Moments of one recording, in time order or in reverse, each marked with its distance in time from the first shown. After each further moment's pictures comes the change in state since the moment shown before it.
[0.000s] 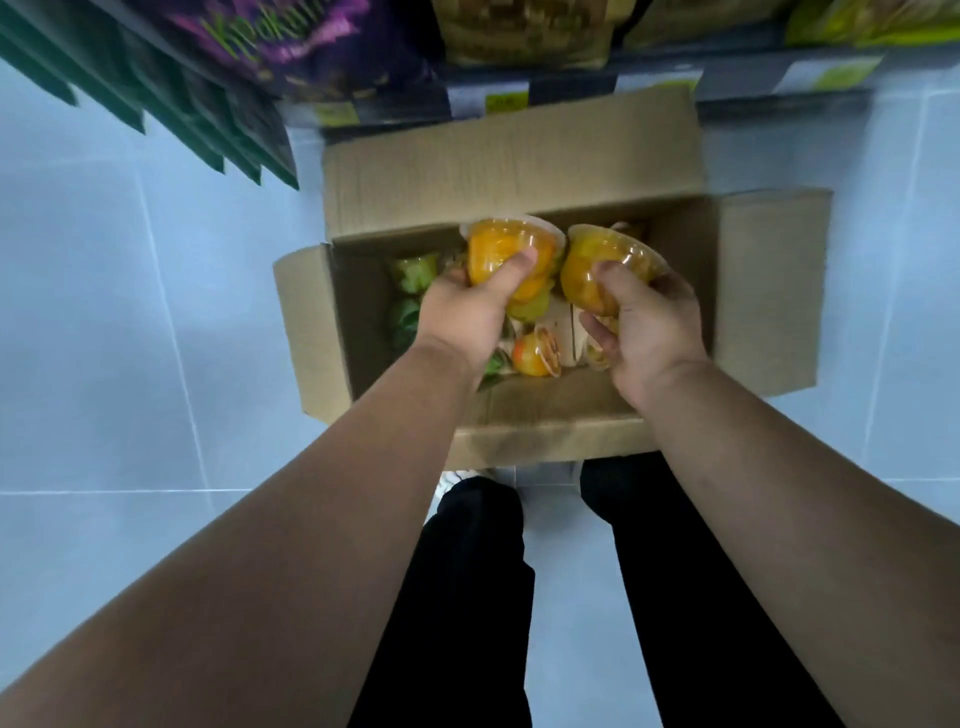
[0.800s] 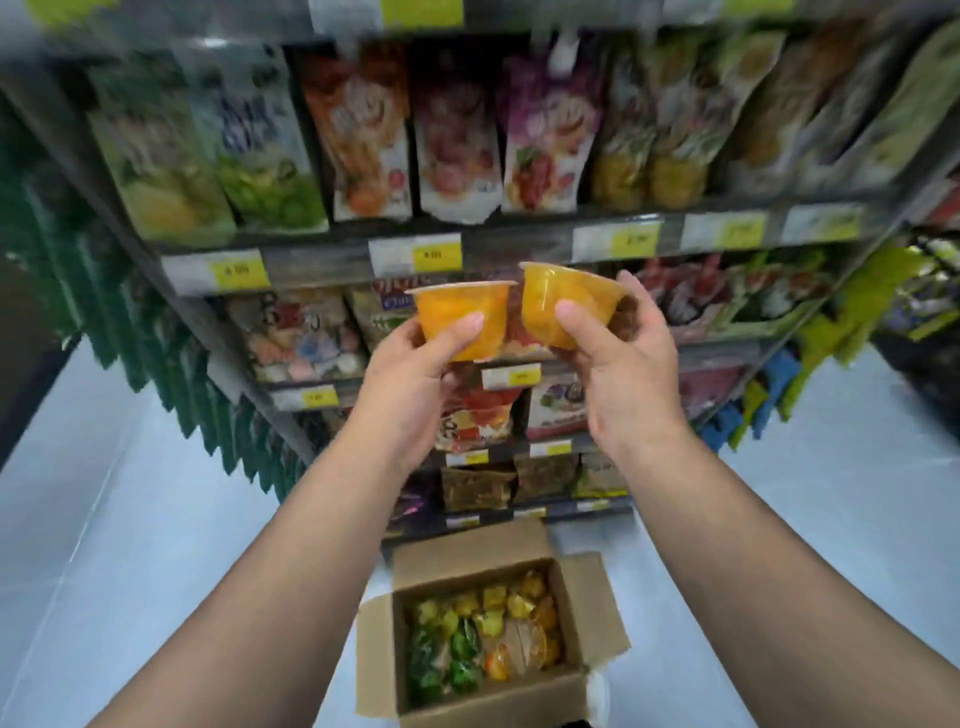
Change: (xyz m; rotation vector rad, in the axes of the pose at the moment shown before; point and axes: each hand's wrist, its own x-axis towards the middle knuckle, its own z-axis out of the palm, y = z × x) left_hand -0.546 0.373 -0.118 -0.367 -0.359 0.838; right_hand -0.567 -0.361 -0.028 0.255 -0.340 -0.944
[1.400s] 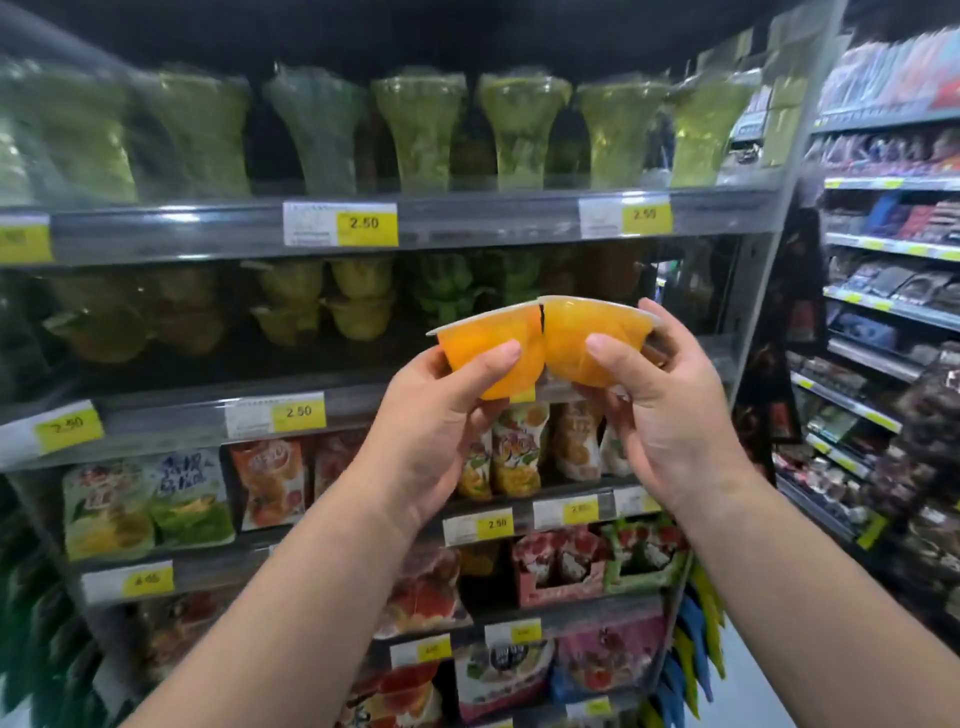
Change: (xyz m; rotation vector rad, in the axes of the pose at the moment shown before) left_hand -0.027 0.179 0.215 0.017 -0.308 0.337; right_hand 0.033 -0.273 -0.067 0.141 -0.130 -0.414
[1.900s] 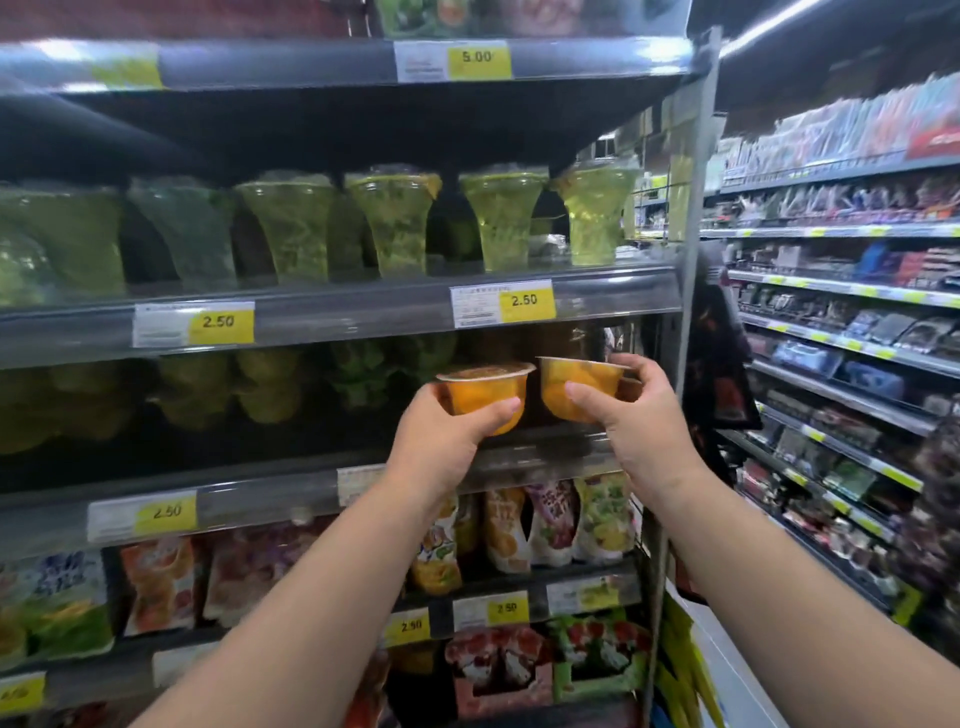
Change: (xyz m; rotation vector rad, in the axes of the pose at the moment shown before) left_hand 0.122 -0.045 0.104 0.528 0.238 0.114; right_hand 0.147 -0.016 -0.110 -0.349 -0.006 -0.074
